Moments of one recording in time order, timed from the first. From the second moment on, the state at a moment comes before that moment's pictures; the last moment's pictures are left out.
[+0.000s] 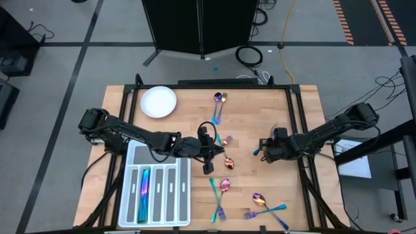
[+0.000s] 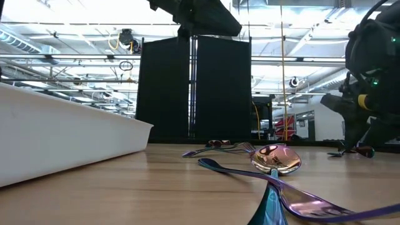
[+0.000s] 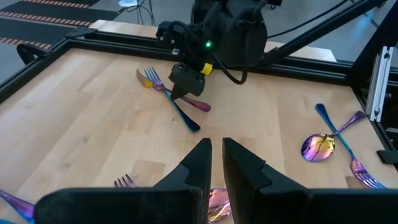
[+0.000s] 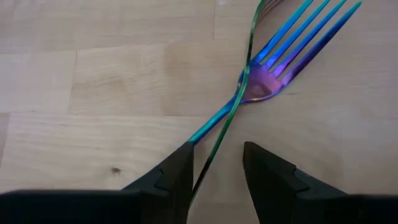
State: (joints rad) left arm -0.22 1.67 1.15 0.09 -0.29 -0.19; right arm 0.30 1.19 0.38 -0.67 0.51 1.90
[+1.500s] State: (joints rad) left arm -0.22 1.72 1.15 0.23 -0.13 -0.27; right arm 0.30 1.19 0.80 -0.63 0.76 1.20
